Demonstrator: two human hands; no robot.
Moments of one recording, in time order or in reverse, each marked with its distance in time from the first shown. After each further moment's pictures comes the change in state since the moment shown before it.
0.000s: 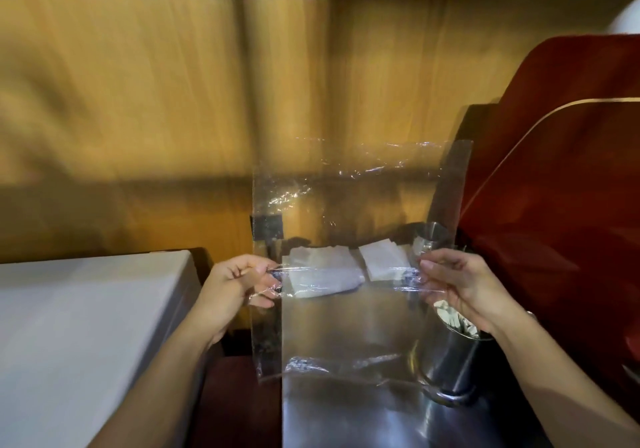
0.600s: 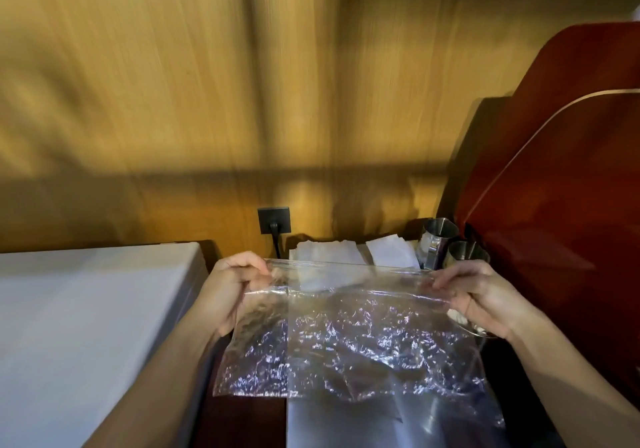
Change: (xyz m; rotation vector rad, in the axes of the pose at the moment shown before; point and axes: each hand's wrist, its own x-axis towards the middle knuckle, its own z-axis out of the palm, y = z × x) left_hand -0.002 0.000 -0.003 -0.240 -0.017 -0.099; right_hand -0.006 0.007 -0.011 0.055 -0.095 0.102
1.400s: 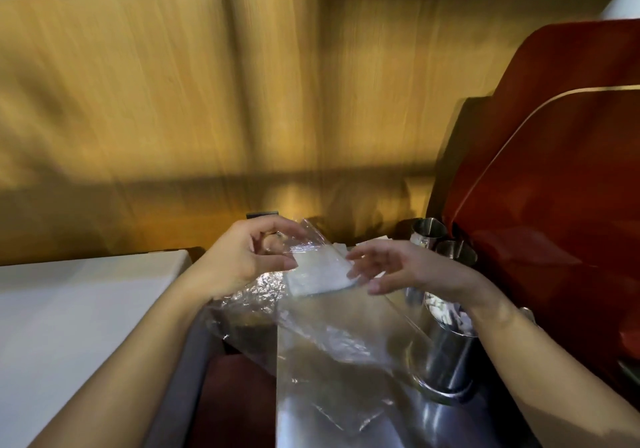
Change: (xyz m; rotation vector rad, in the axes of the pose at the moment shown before) left_hand 0.008 0.057 0.044 0.556 -0.313 0.300; right_hand 0.020 -0.044 0.058 -0.612 -0.451 0.048
